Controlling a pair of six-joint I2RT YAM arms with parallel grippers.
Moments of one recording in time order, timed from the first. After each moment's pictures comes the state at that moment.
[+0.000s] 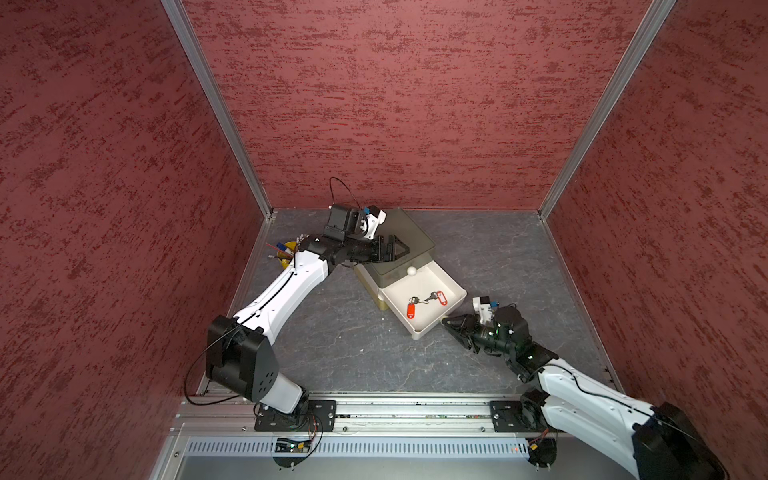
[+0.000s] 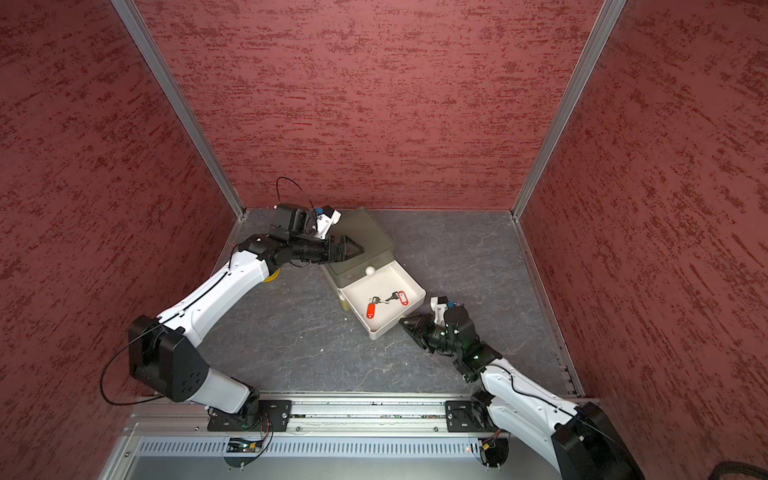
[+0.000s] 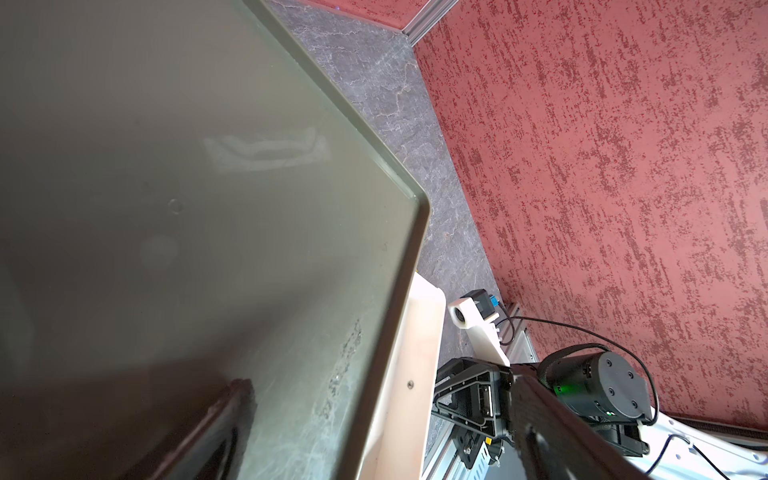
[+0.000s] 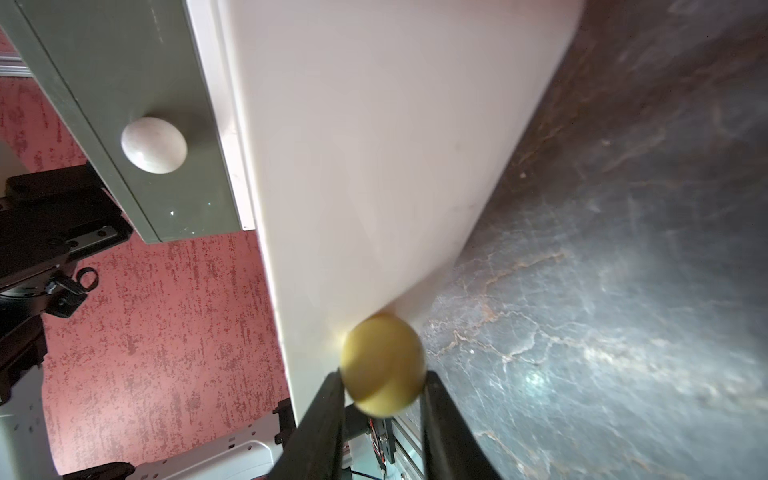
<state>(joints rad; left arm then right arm) -0.39 1.53 1.37 -0.56 0.63 -0.43 0.53 0.88 0.19 0.25 -0.46 1.33</state>
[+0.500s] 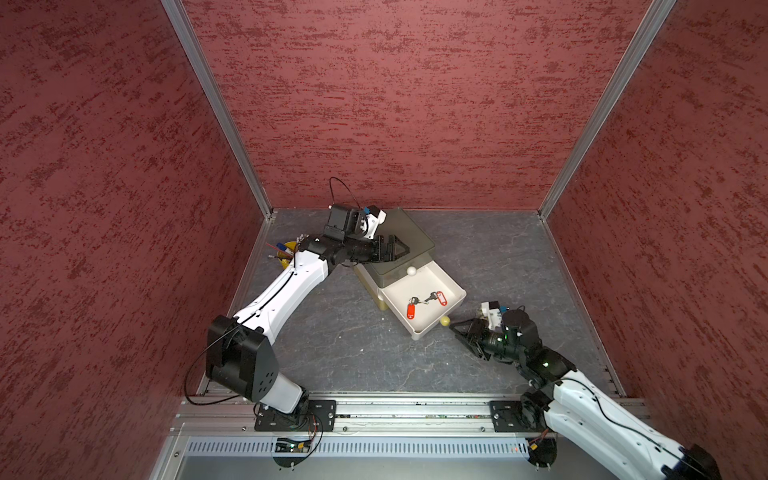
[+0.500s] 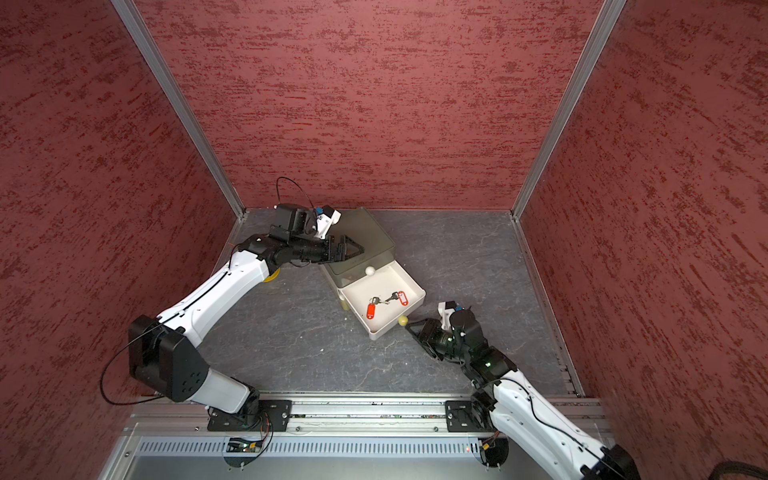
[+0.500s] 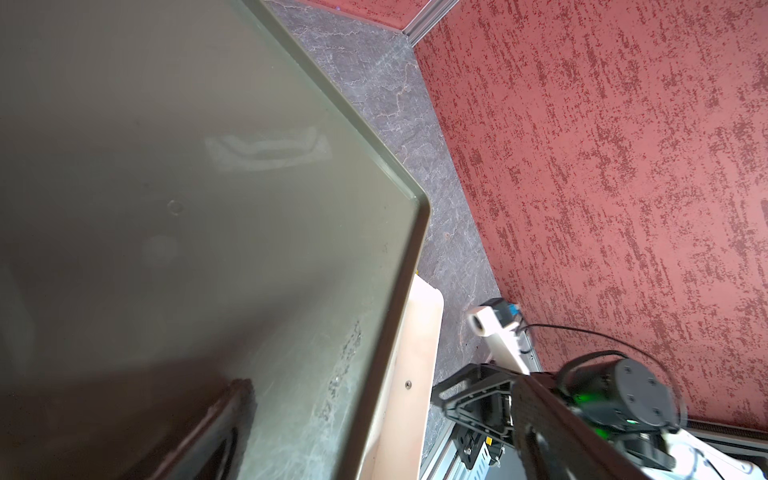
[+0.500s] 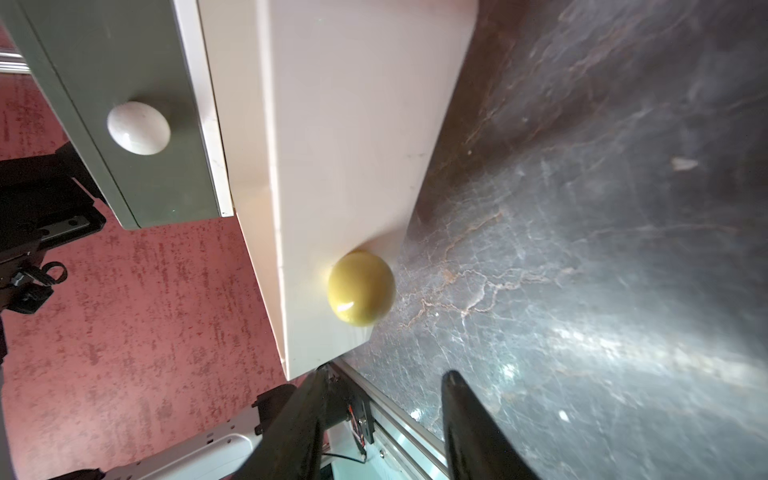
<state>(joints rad) -0.39 1.53 1.37 -0.56 0.63 -0.43 0.53 0.62 0.31 -0.23 -0.41 1.25</state>
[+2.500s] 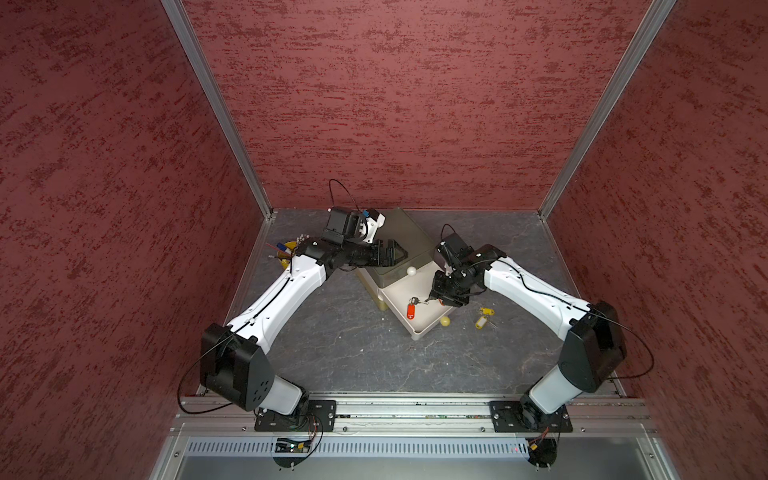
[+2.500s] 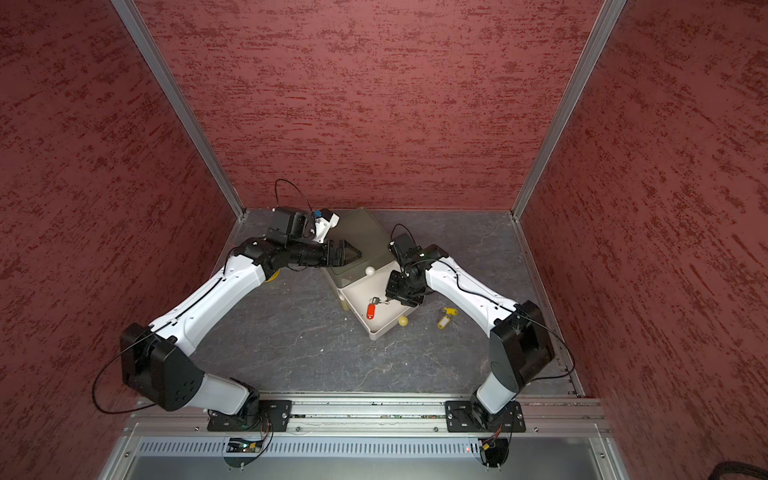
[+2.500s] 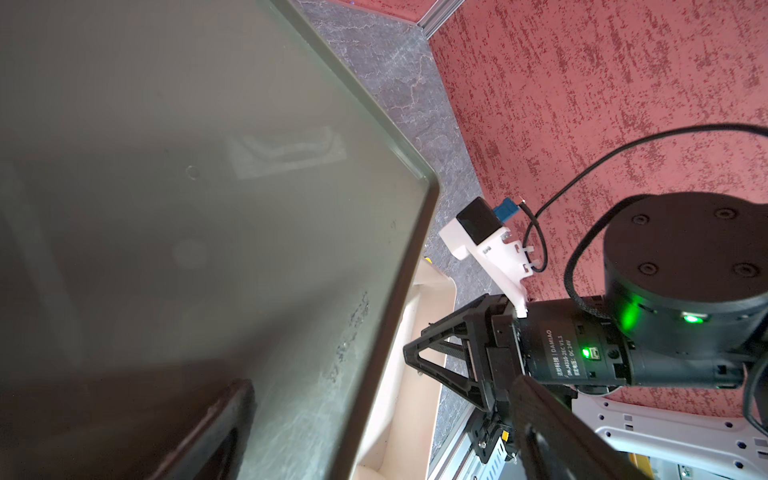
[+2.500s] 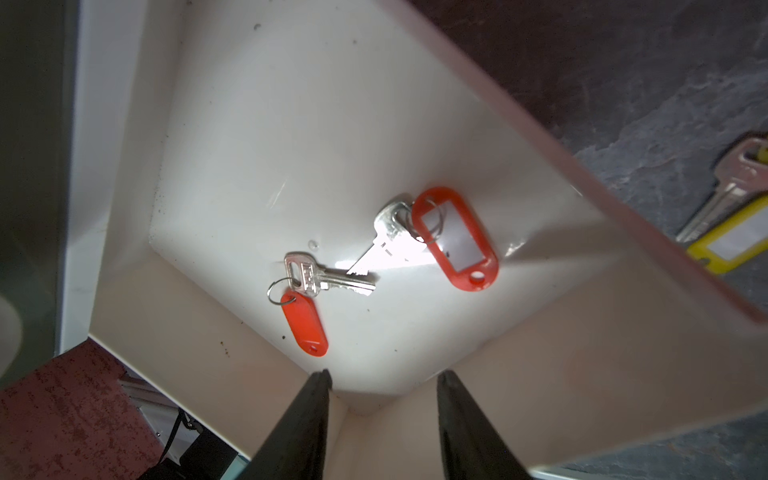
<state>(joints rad) -0.42 1.48 1.35 -0.62 0.56 -0.39 0.60 1.64 1.36 -0.99 -0.22 0.89</state>
